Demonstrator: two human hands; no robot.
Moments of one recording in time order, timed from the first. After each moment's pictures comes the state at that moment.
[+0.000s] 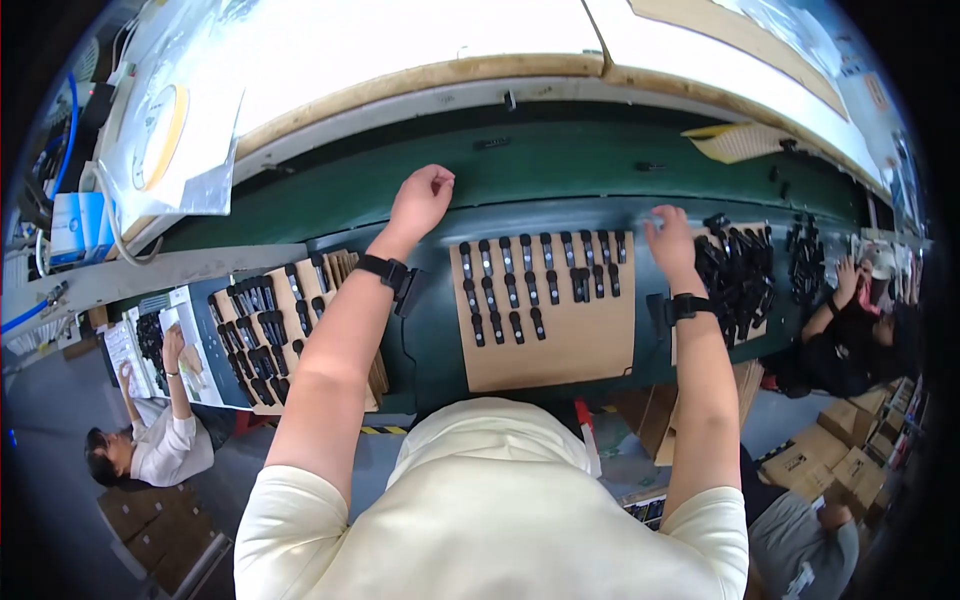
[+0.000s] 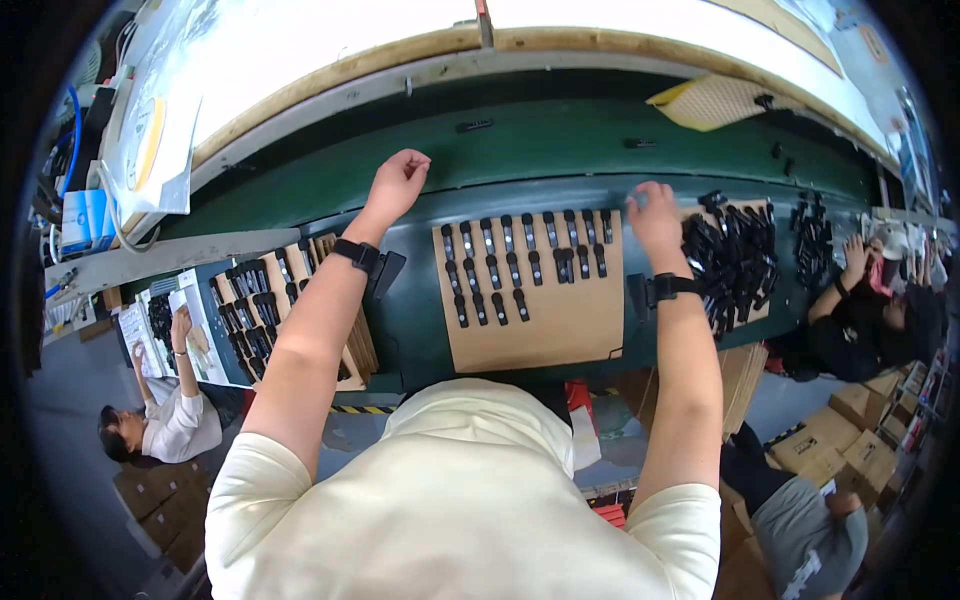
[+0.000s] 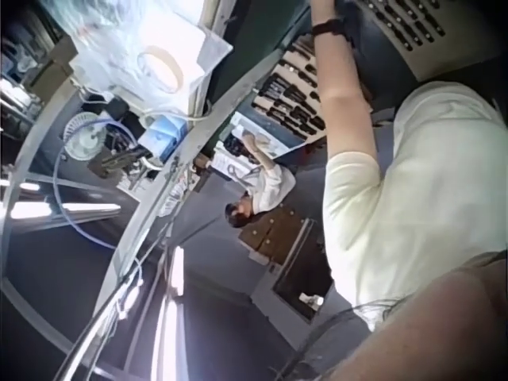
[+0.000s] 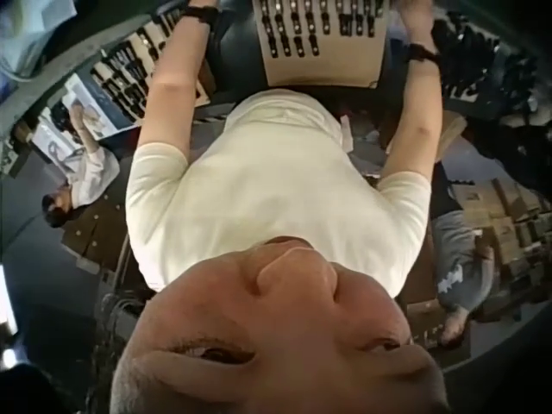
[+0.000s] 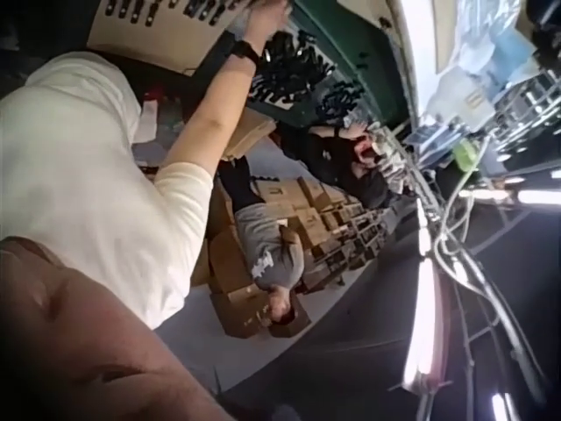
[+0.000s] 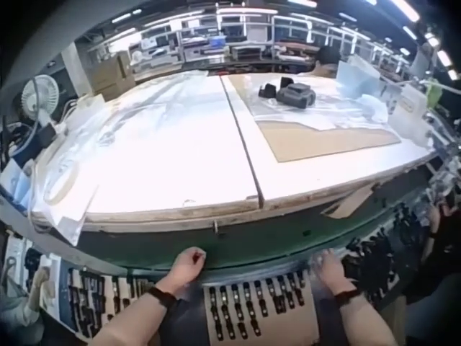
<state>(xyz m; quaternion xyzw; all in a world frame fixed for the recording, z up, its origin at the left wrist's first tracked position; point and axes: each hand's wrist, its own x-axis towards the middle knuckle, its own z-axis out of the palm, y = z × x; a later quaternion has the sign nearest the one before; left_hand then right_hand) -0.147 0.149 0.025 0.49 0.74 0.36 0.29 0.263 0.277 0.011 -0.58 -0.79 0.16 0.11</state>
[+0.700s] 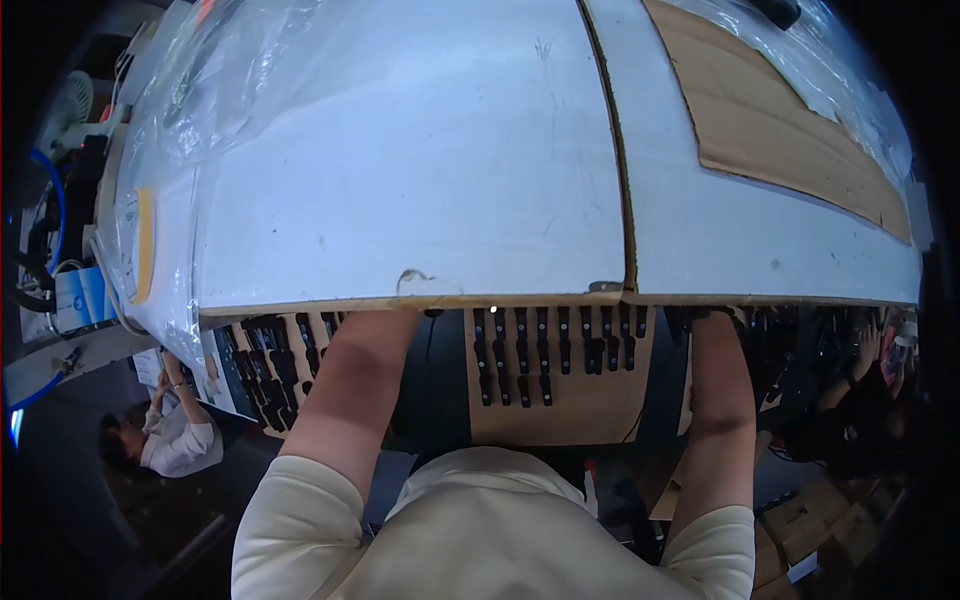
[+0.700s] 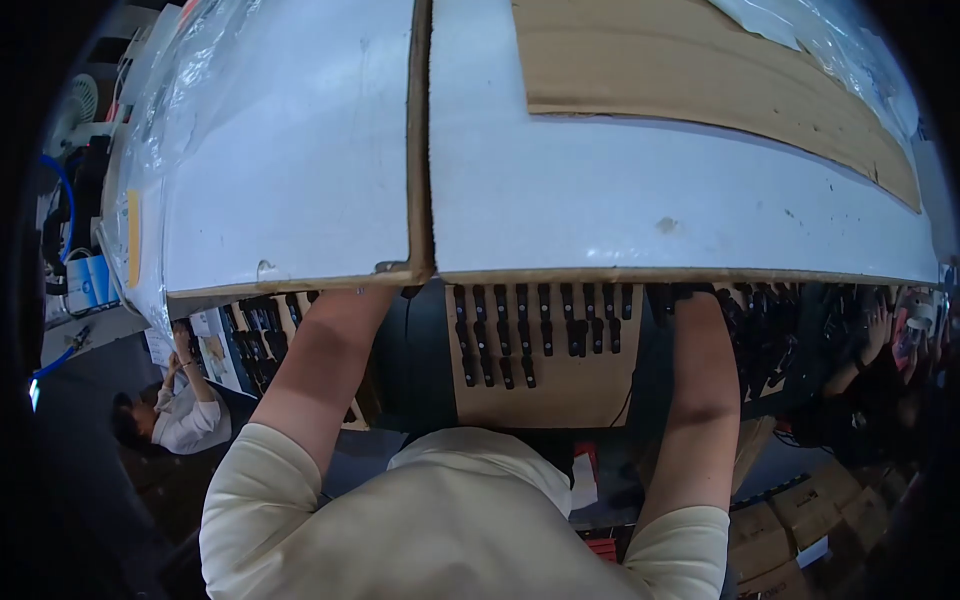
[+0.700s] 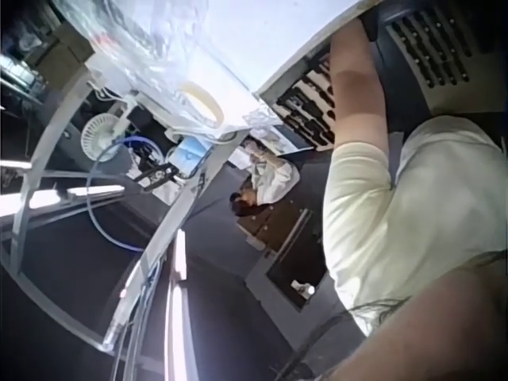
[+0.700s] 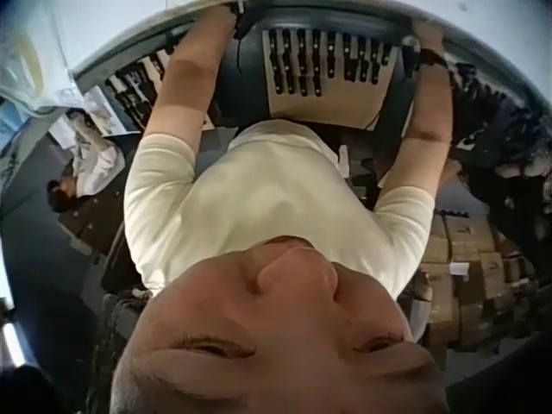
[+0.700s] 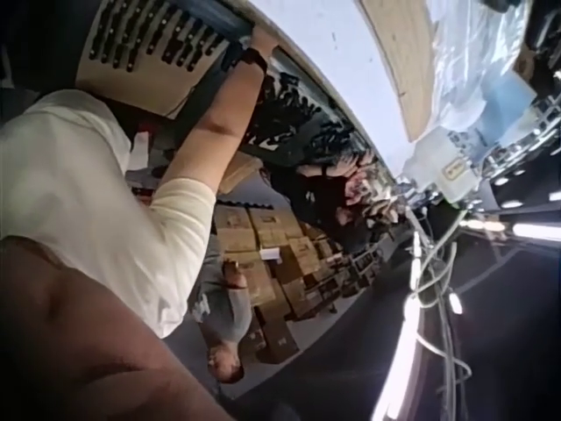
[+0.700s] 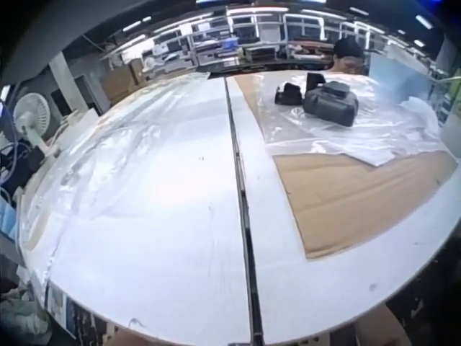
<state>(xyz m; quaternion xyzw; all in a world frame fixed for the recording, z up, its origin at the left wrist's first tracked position) -0.167 0.200 -0.116 0.70 0.66 0.27 -0.02 0.331 0.427 -0.163 -0.36 -0.83 0.21 -0.36</state>
